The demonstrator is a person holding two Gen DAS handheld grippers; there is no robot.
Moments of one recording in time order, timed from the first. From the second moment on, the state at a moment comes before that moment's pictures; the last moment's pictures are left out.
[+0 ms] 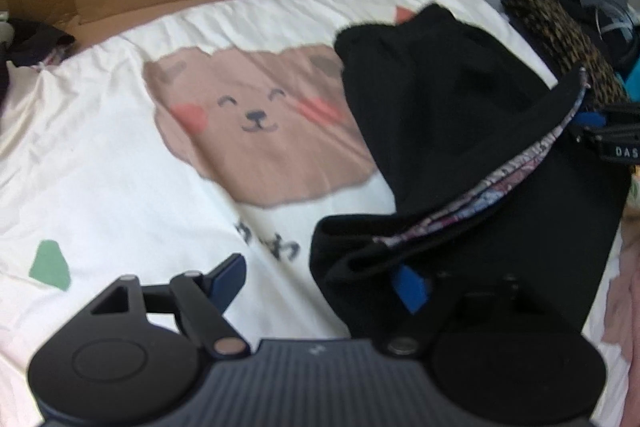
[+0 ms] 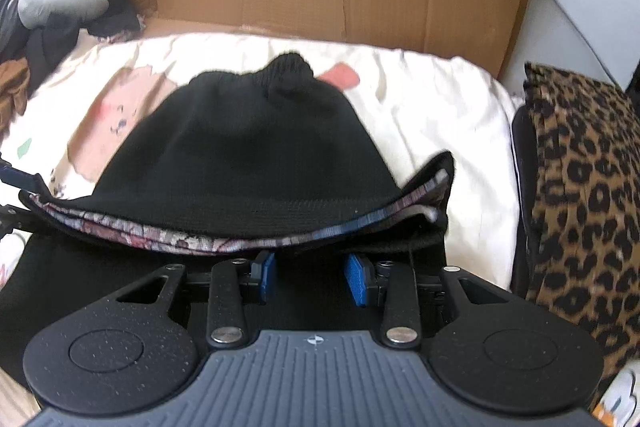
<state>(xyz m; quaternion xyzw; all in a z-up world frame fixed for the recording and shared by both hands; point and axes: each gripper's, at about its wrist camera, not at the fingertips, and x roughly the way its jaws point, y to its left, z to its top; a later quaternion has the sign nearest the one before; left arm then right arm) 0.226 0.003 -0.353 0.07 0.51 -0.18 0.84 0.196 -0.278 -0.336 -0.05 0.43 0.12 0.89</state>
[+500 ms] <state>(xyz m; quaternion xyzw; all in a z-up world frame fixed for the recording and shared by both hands) 0.247 0.020 -0.339 0.03 0.49 -0.16 0.86 0.220 -0.300 -0.309 -0.03 0.39 0.09 0.92</state>
